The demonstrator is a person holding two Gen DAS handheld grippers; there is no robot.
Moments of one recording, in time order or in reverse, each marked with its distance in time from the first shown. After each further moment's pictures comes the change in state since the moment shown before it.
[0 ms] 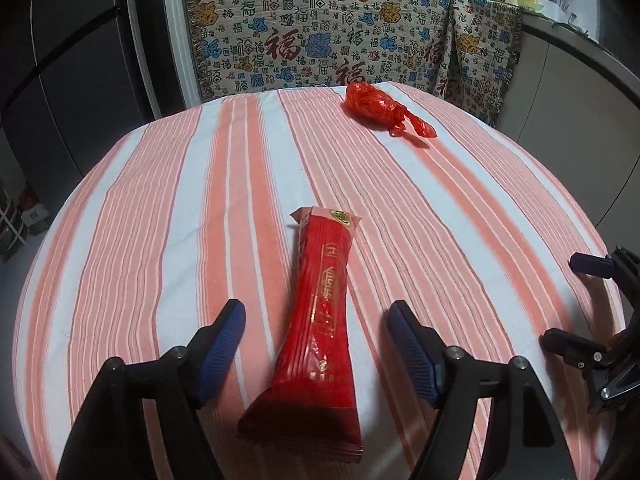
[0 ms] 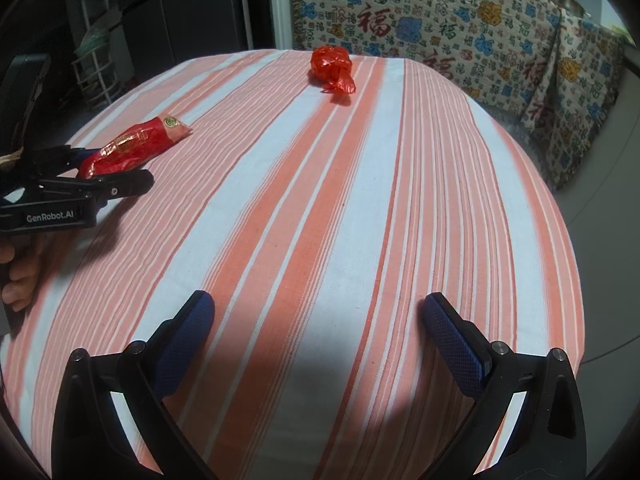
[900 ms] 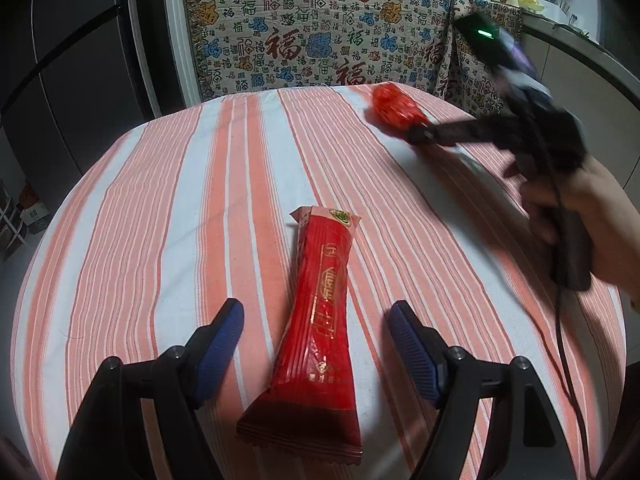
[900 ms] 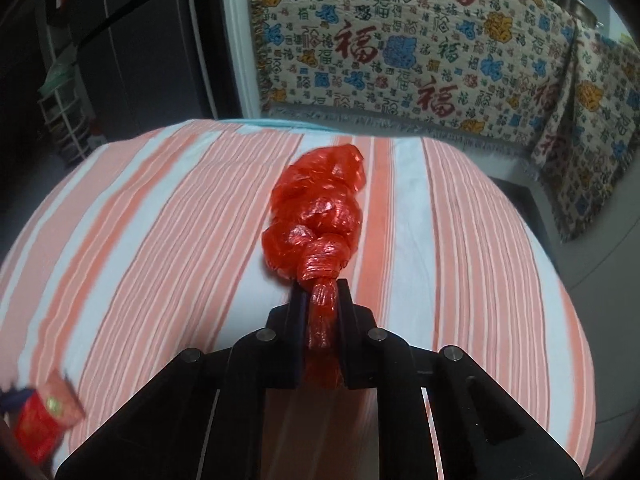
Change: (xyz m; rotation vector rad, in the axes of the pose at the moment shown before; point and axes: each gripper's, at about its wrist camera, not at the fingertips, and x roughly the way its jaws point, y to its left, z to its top) left arm 0.000 0.003 0.000 -0.009 -0.002 -0.010; right arm 0.103 -0.039 0.155 0.058 -0.064 -0.027
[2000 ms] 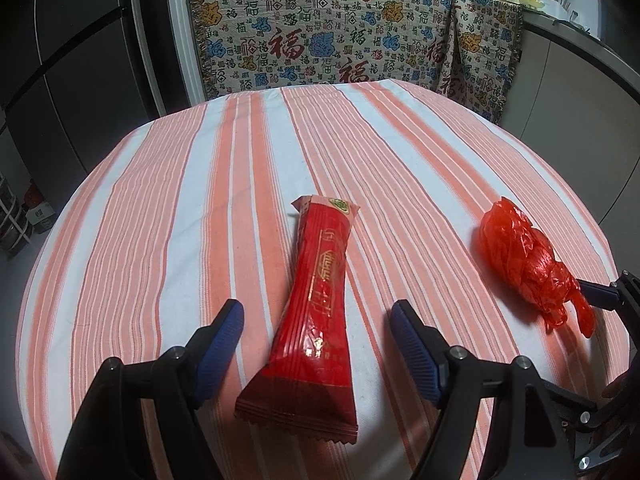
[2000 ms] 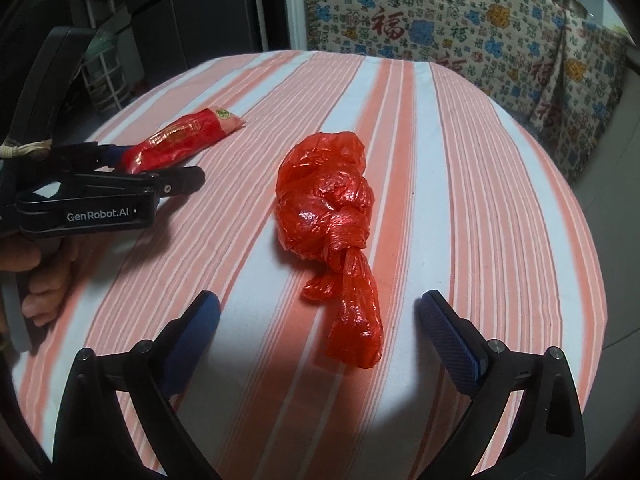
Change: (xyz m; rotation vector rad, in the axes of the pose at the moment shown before) left arm -0.004 0.000 -0.005 0.001 0.000 0.019; right arm -0.124 0.060 -0.164 -0.054 0.048 0.060
